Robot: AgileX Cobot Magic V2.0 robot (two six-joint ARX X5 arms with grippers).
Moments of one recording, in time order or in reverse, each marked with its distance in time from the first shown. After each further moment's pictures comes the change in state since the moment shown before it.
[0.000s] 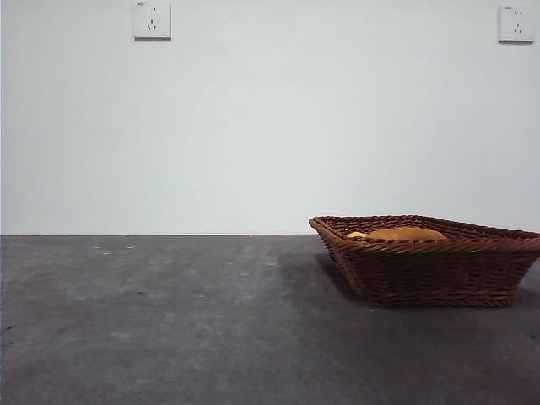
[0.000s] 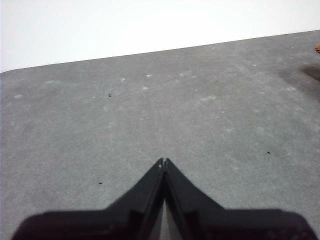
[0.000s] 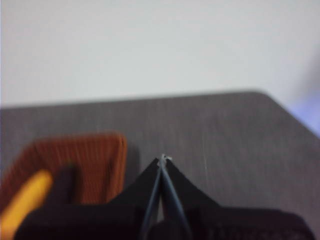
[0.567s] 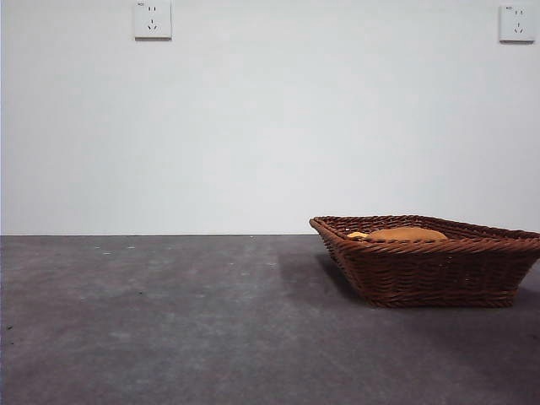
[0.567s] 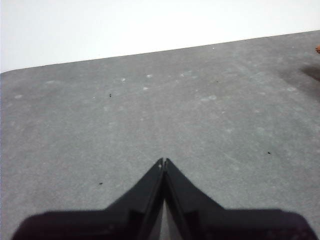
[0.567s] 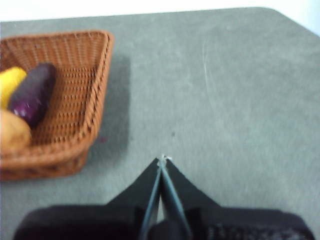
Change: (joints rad) left arm 0.000 0.000 0.000 0.001 0.000 0.000; right arm -0.016 -0.311 -0.352 -0.120 -0.009 0.000
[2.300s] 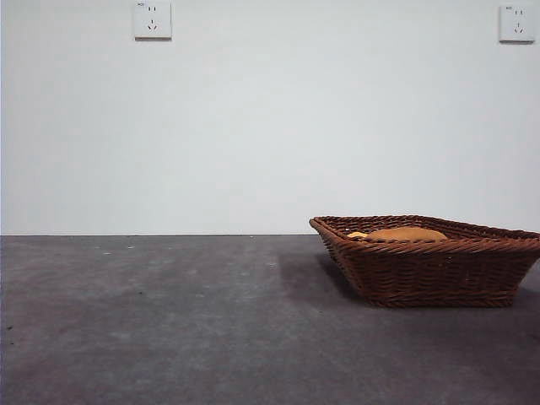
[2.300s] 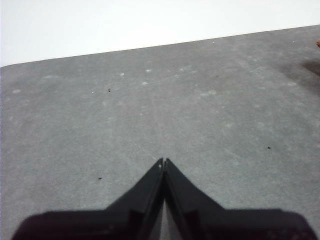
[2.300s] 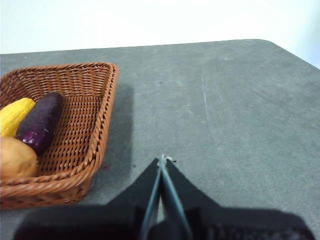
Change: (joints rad) left arm 0.000 0.019 0.000 0.000 0.000 0.000; right arm 0.000 -0.079 -0.016 0.057 0.000 0.000
